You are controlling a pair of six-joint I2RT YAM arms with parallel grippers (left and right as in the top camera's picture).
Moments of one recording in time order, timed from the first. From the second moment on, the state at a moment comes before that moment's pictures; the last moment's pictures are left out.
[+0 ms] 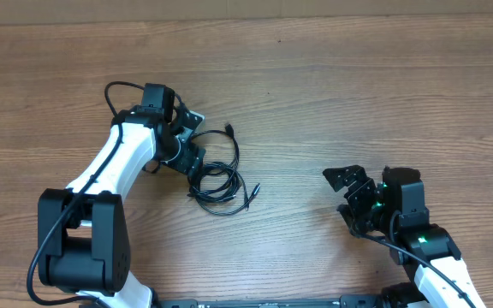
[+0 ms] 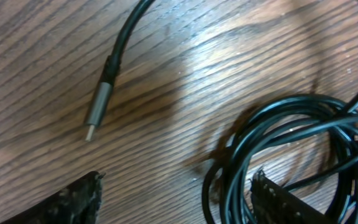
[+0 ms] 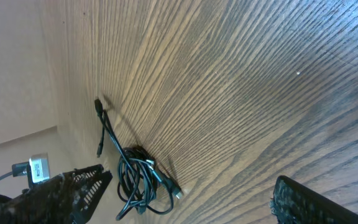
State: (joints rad) left arm -0.12 1.78 1.16 -0.78 0.16 0.31; right arm 0.18 0.89 0.42 -0.38 -0.37 1.24
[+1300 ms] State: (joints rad) left arm -0.20 1.78 1.03 -0.64 0.13 0.26; right arm 0.18 0.89 0.42 -0.42 -0.36 1.24
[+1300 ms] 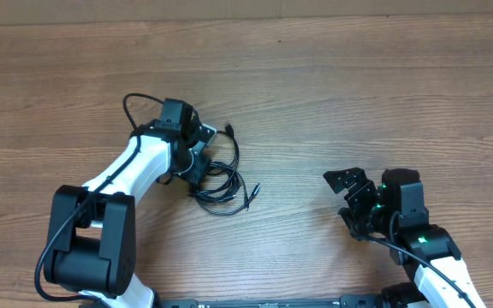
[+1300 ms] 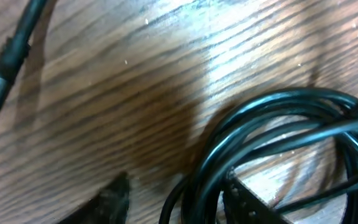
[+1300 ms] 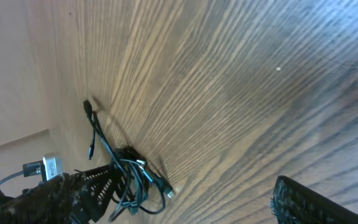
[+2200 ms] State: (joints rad) left arm -0.20 1.78 1.02 -0.60 0.34 -0.30; right arm 0.18 0.89 0.42 -0.43 -0.38 1.25
